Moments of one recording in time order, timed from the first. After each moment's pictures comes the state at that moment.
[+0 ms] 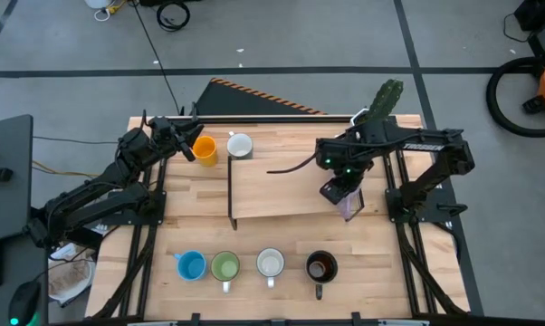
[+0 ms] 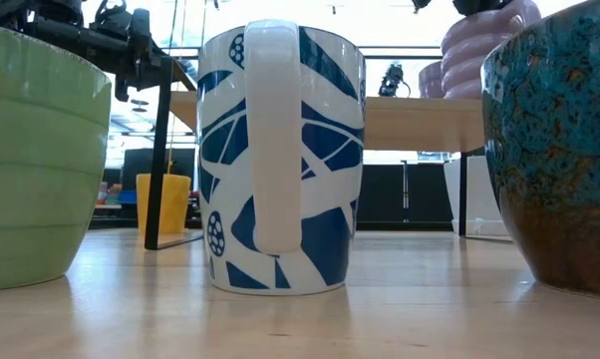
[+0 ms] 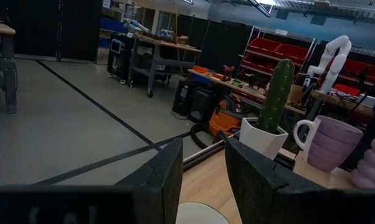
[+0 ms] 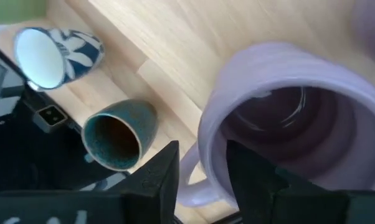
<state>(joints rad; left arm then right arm) 0.71 0.55 0.37 0.23 0.03 -0.25 0.00 1.53 1.72 -1.57 -0.24 0.80</state>
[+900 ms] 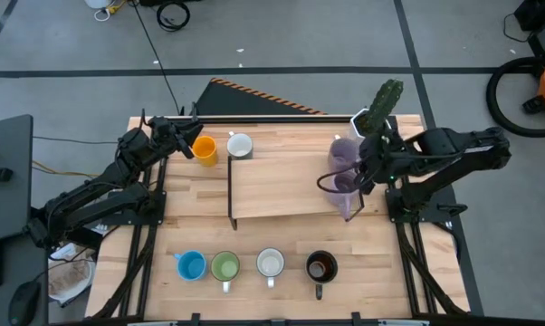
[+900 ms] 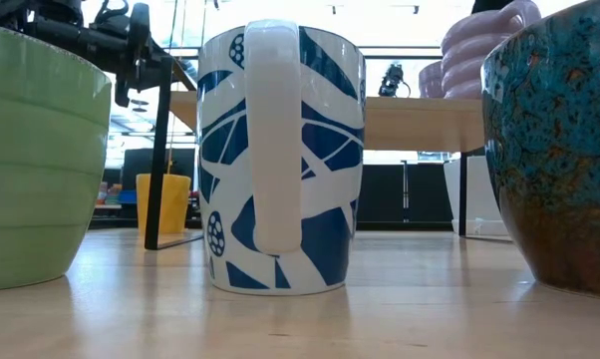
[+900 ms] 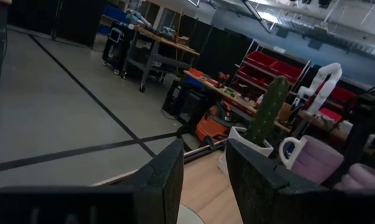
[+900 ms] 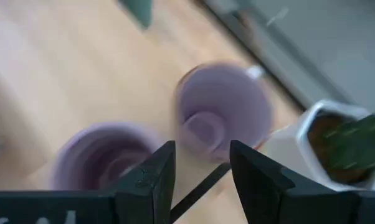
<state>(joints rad) 0.71 0.55 0.37 0.24 0.03 -0.43 0.25 1.13 1.45 -1.46 0.62 0.75</state>
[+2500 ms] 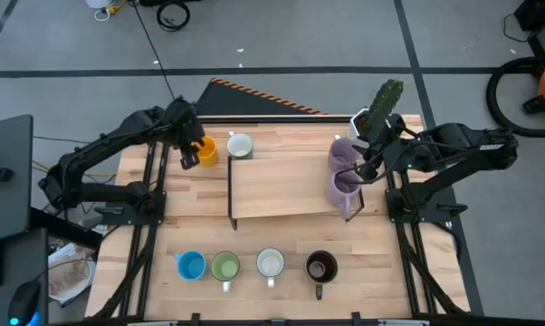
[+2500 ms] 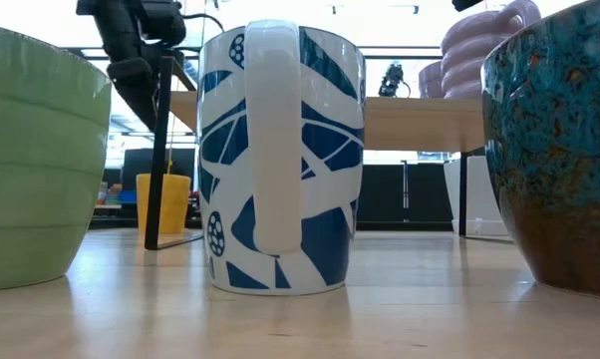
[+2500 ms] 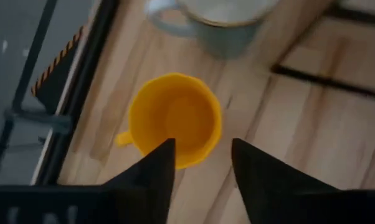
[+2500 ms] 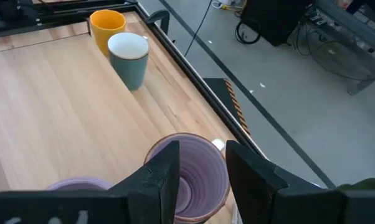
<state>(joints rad) 0.70 1.14 1.02 -1.00 -0.02 0.42 0.24 1.03 1.41 -1.24 0.76 0.44</state>
